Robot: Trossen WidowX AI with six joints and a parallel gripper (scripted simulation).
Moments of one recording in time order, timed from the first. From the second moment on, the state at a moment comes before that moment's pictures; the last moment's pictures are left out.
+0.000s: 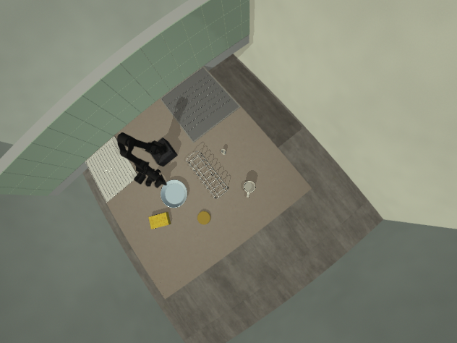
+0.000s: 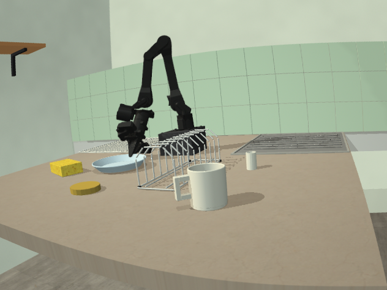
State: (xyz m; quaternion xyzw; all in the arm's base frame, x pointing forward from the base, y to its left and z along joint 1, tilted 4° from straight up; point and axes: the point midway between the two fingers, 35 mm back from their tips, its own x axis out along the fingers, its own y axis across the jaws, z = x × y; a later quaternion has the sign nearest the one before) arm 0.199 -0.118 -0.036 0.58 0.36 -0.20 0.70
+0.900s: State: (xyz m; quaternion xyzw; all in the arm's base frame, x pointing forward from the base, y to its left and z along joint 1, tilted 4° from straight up) arm 0.203 -0.115 -0.023 0.57 0.38 -0.23 0.69
